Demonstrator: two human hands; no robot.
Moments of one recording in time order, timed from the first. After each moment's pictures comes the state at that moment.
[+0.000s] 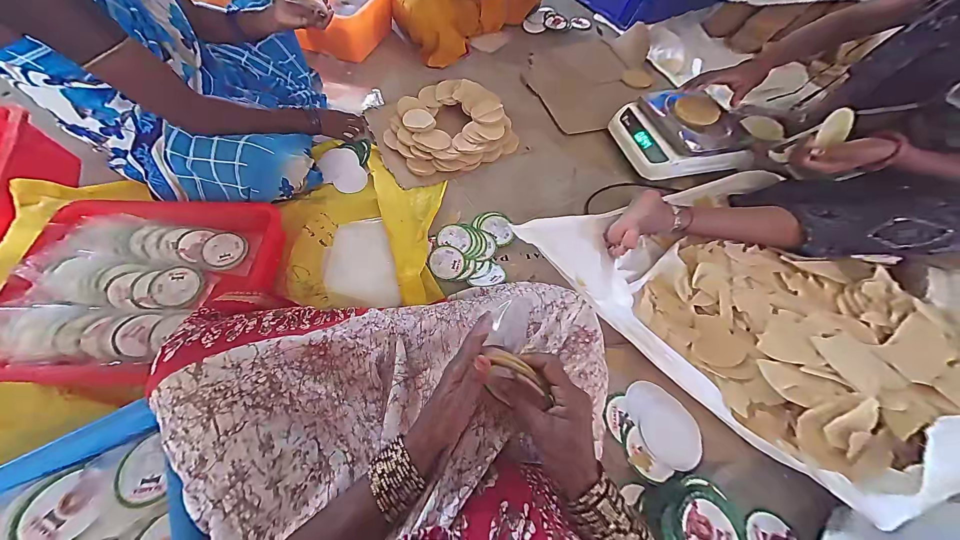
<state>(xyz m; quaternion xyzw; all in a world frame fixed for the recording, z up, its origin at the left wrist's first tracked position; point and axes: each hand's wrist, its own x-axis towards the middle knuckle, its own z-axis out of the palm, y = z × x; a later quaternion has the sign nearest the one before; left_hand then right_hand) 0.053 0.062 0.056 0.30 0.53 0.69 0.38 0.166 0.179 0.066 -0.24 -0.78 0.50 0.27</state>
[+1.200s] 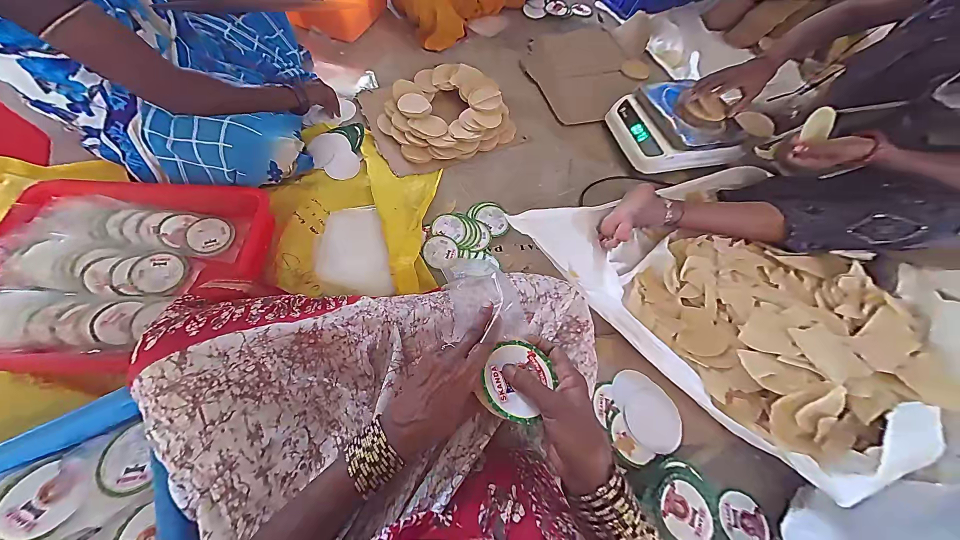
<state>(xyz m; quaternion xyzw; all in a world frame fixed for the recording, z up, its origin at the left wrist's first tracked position) 0.038 0.057 0.075 0.54 0.75 0.34 0.19 0.160 0.178 0.104 -0.43 -0.55 0.70 0.17</state>
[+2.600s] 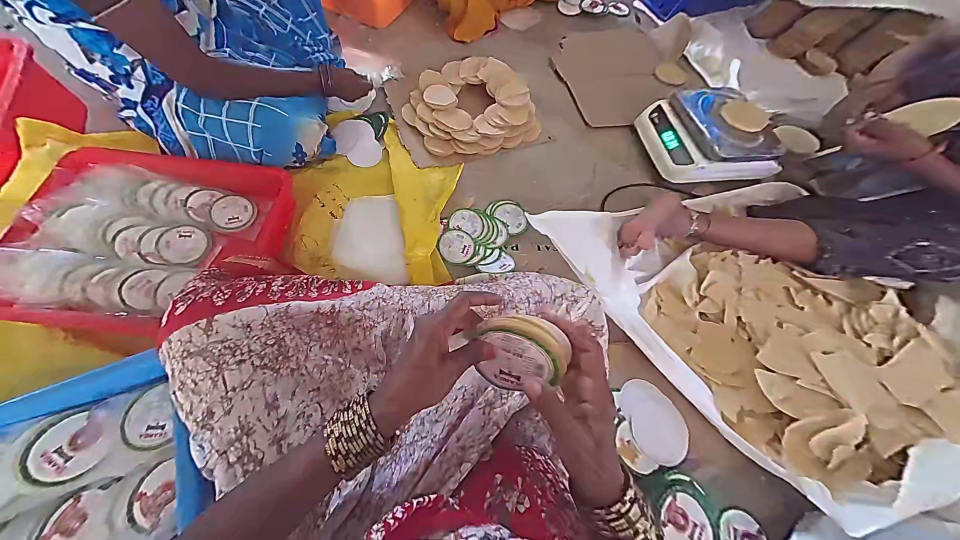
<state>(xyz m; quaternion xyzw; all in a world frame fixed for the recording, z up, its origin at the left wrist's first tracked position) 0.009 0.045 0.104 0.37 0.60 0.65 0.28 0.160 0.183 0.100 -0.12 -0.74 0.60 0.29</state>
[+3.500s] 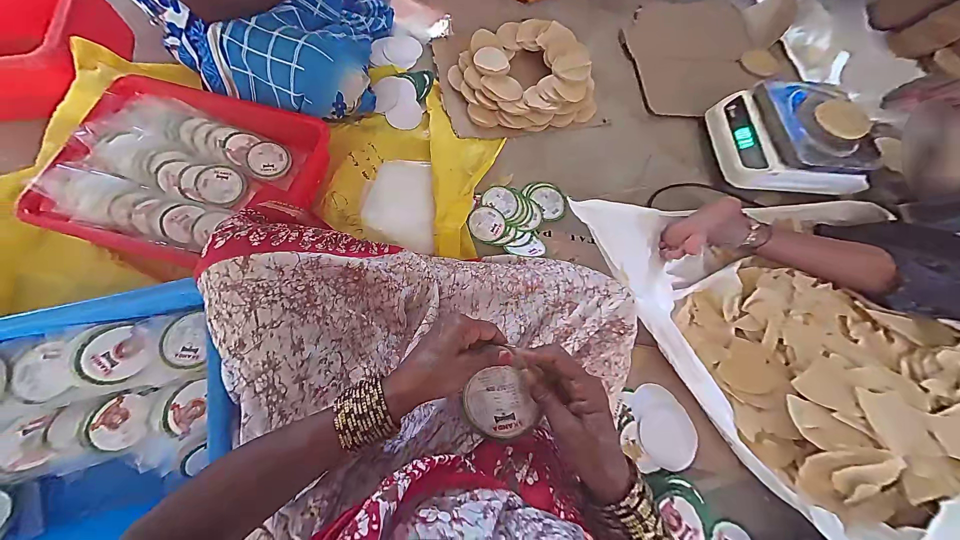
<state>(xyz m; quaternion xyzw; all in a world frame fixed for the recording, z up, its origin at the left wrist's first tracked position) 0.028 0.016 0.090 0.32 0.62 0.60 0.41 0.174 0.175 0.090 -0.08 -0.76 0.63 0.13</state>
